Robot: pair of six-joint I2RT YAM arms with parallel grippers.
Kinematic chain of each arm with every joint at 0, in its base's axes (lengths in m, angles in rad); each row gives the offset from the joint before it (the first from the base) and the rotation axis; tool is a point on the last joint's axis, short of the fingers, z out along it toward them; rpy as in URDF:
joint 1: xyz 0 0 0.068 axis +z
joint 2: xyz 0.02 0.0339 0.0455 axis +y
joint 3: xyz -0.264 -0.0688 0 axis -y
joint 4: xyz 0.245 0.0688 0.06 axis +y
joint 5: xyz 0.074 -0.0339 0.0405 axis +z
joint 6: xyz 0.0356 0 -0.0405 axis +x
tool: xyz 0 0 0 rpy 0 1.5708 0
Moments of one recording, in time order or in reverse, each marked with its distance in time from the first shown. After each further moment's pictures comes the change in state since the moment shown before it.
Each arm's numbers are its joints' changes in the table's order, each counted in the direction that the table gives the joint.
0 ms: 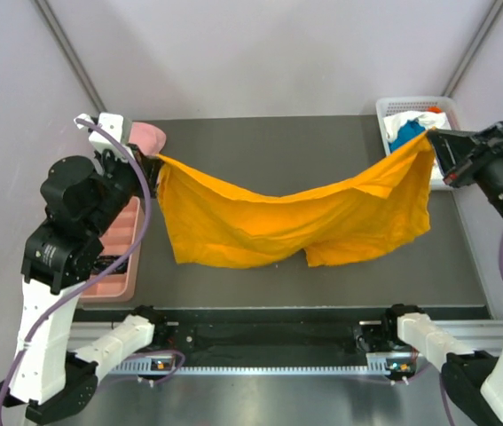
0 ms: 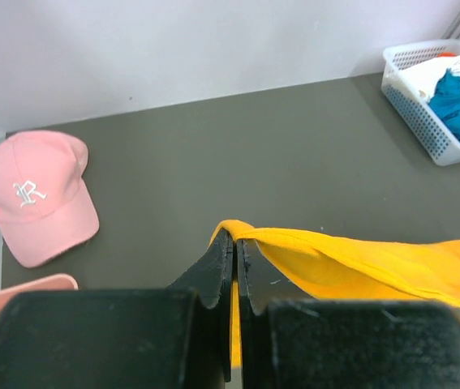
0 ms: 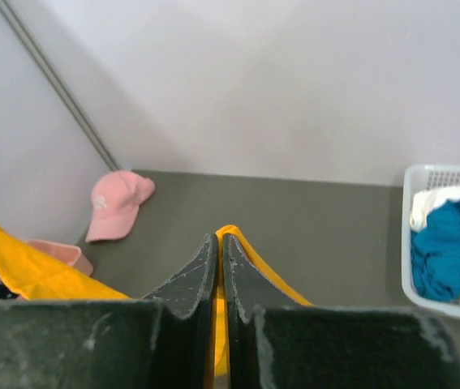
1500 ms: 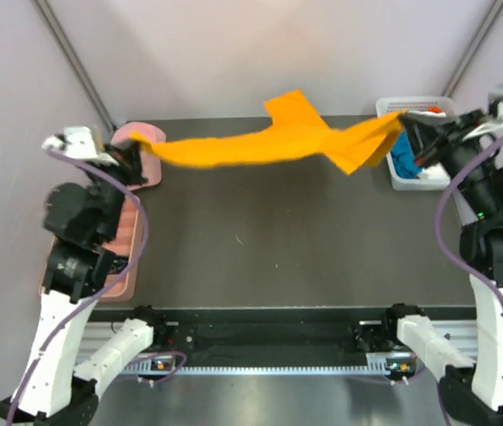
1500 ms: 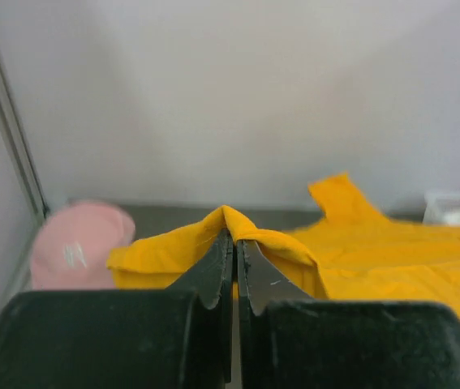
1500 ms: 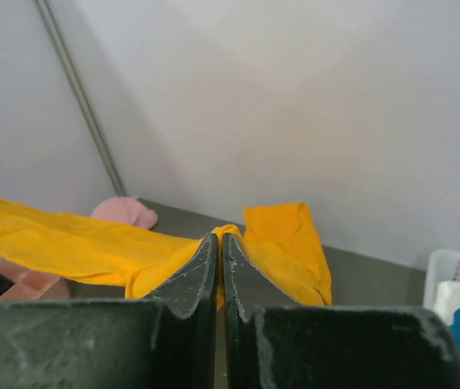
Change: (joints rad) left arm 0.043 -0.098 -0.235 -0.529 0.189 0.018; right arm -0.031 -0.047 -0.405 -0.584 0.150 -0.040
